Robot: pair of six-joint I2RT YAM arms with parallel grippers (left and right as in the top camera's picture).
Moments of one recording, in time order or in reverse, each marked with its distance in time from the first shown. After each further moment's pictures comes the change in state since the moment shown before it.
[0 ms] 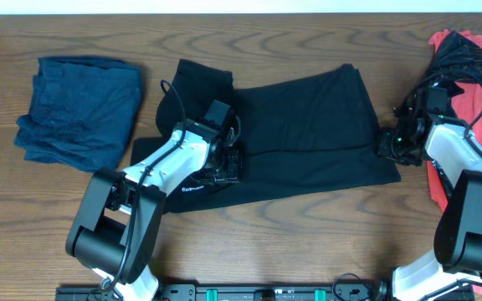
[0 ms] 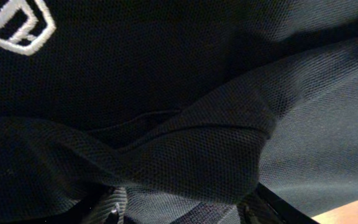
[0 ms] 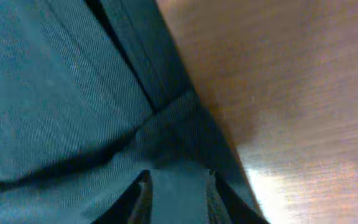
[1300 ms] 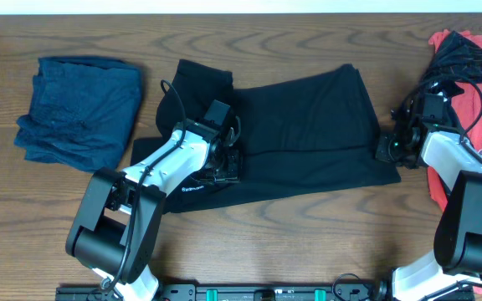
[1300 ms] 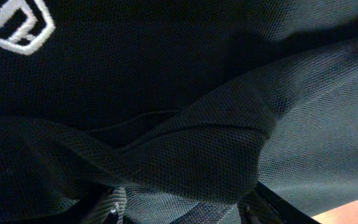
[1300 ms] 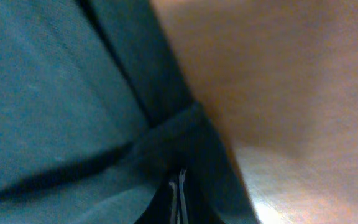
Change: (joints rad) left arm 0.000 0.000 0.000 -0.006 0.001 0.000; right arm 0.004 -0.010 -0.073 0.069 0.064 0.007
